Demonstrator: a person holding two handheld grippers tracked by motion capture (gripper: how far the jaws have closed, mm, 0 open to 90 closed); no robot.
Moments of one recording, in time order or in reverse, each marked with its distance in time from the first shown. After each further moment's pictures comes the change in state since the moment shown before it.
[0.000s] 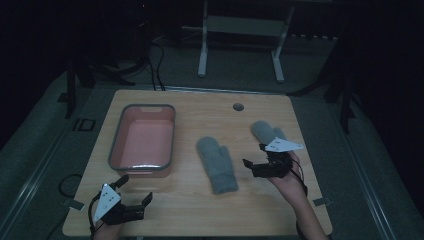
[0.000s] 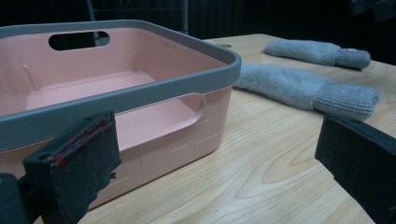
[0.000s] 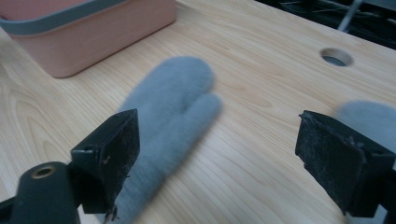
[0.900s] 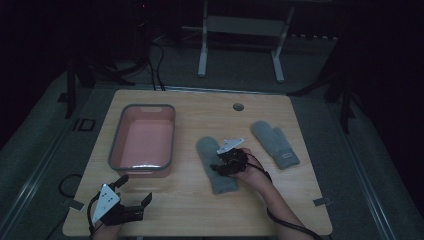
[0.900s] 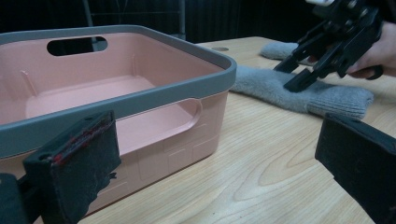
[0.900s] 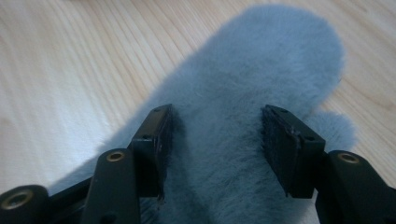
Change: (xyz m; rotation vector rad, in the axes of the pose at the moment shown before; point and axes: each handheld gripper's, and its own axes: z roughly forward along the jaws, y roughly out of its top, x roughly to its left) left arm -0.001 0.002 -0.002 -0.010 -0.012 0.010; right arm 0.034 0.000 0.124 0.267 0.157 -0.220
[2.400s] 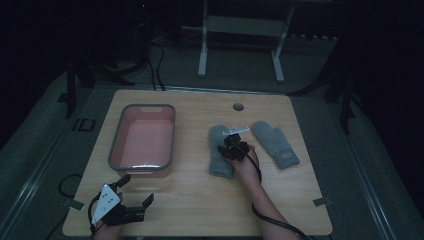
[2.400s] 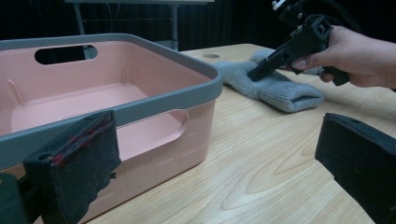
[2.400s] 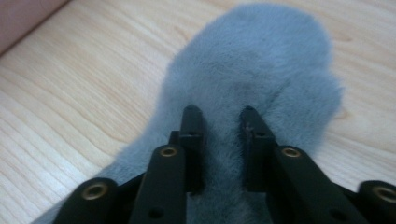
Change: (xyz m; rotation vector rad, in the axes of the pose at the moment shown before) left arm -0.003 0.003 0.000 -0.025 -0.032 -0.001; right arm -0.031 0.012 0.009 -0.016 -0.216 0.392
